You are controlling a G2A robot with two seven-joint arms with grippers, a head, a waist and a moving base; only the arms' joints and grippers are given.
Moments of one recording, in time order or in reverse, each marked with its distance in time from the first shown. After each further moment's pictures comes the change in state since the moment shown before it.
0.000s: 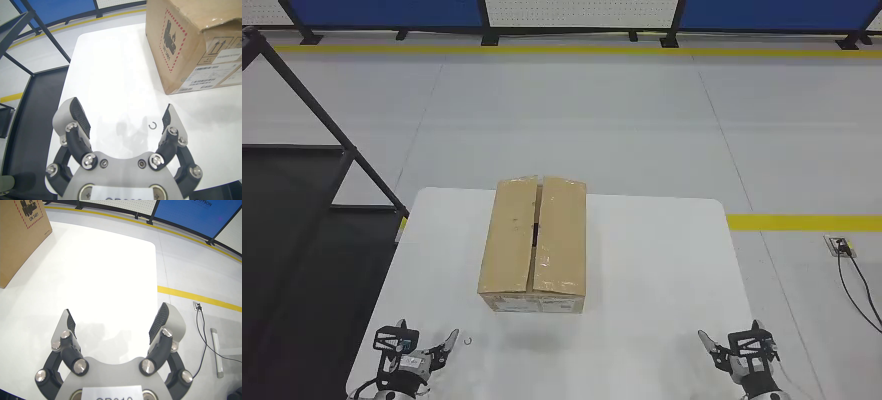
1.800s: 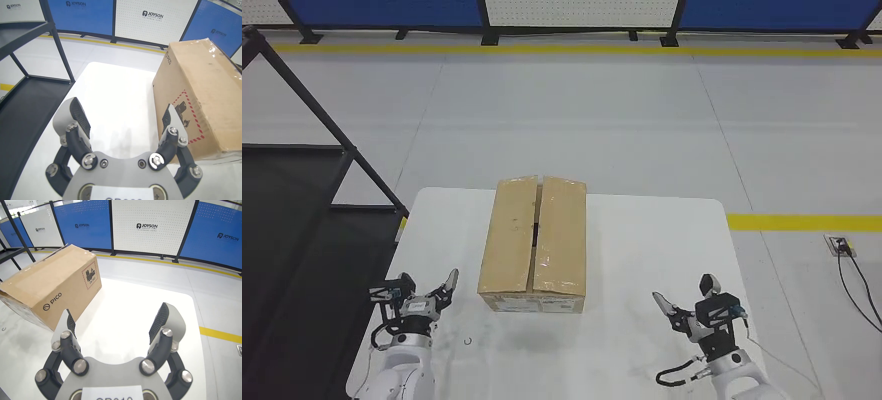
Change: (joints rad) left arm -0.344 -0.050 0.109 0.221 -0.243 0.108 0.133; right arm 0.222 -0.032 -0.167 -0.010 0.060 -0.096 -0.098
